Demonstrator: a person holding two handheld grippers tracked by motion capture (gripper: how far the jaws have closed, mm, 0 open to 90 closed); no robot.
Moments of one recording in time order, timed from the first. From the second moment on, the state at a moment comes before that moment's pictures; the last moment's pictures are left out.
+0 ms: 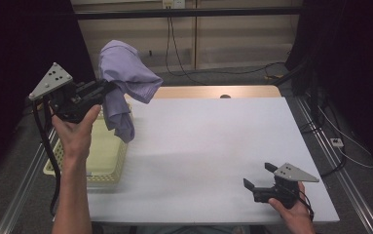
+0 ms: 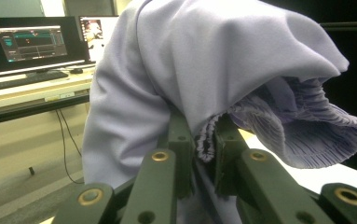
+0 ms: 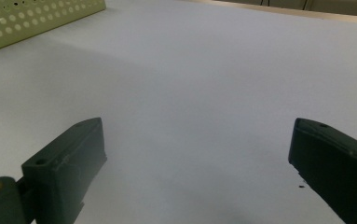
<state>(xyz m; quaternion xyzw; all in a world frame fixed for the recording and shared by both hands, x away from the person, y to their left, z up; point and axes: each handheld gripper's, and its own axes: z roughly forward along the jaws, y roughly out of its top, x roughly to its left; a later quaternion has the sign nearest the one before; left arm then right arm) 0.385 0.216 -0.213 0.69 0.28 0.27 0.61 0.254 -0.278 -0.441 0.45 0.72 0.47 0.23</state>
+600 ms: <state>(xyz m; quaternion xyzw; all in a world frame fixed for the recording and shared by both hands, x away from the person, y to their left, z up) 0.401 0.194 -0.216 0.70 0.28 0.25 0.61 0.255 -0.278 -0.441 0.46 0.72 0.47 0.24</state>
